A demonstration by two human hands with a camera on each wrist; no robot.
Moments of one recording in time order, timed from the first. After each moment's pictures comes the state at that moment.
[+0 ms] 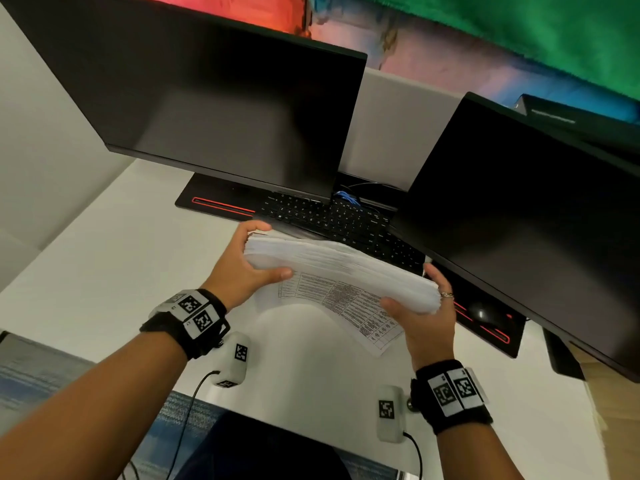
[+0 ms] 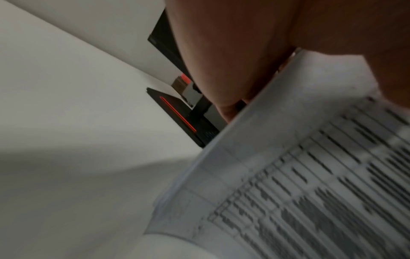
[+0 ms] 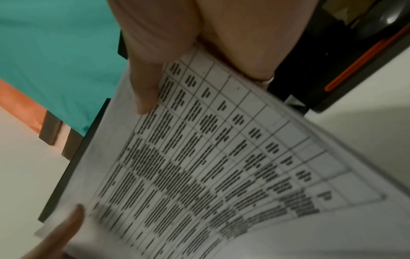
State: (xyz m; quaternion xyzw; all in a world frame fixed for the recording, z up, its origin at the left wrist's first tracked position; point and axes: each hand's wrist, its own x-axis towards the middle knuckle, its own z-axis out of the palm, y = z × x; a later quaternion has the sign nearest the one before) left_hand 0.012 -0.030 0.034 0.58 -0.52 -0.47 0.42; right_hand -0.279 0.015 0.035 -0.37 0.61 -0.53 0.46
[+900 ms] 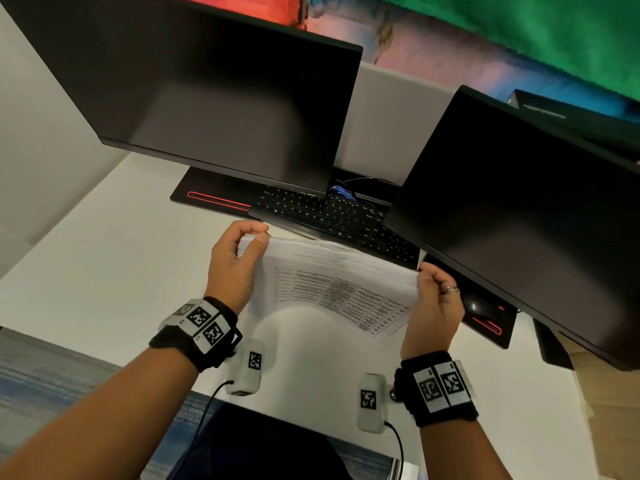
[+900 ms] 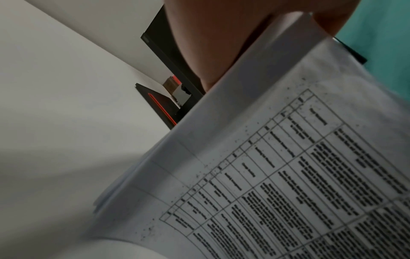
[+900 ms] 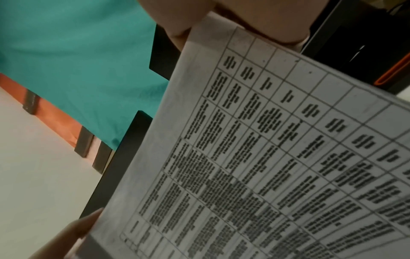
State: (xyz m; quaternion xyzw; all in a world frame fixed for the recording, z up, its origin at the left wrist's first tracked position) left_hand -0.008 -0.015 0.041 0.60 -0.45 -0.37 0.55; right_hand -0.265 0.015 0.055 -0.28 0.62 -0.64 0.35
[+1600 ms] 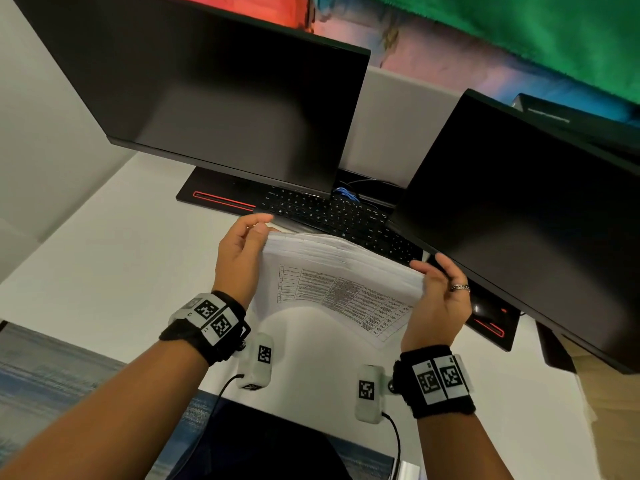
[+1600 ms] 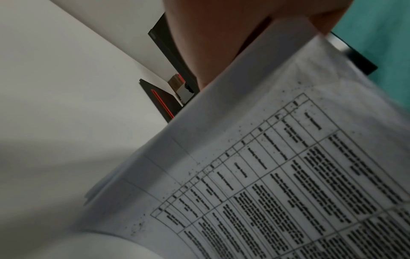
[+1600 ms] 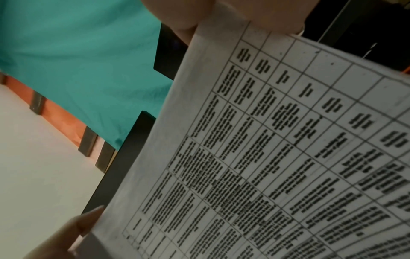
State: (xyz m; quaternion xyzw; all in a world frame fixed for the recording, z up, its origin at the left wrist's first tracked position) left_hand -0.012 -0.019 0.048 0.59 -0.41 -0.39 0.57; right_hand -0.257 0.011 0.059 -0.28 0.64 -0.65 0.31
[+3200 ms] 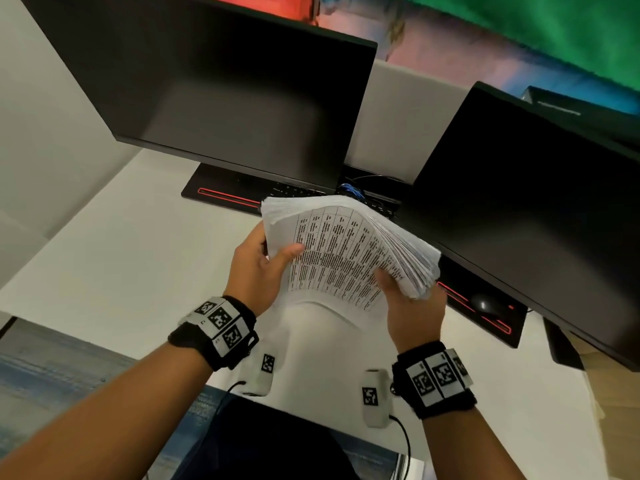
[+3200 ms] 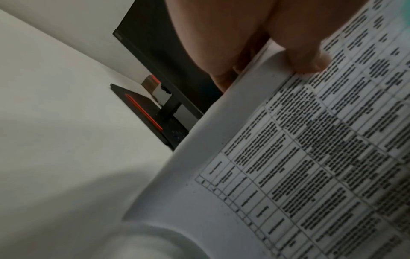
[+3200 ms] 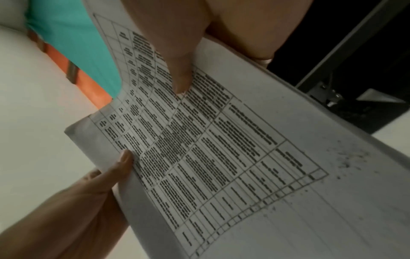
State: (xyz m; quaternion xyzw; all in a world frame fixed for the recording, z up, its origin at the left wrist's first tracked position) left_hand -0.018 -0.005 0.054 0.58 -0.53 -0.37 0.49; right_hand -0.240 0.021 0.063 -0.46 0.60 -0.52 0.39
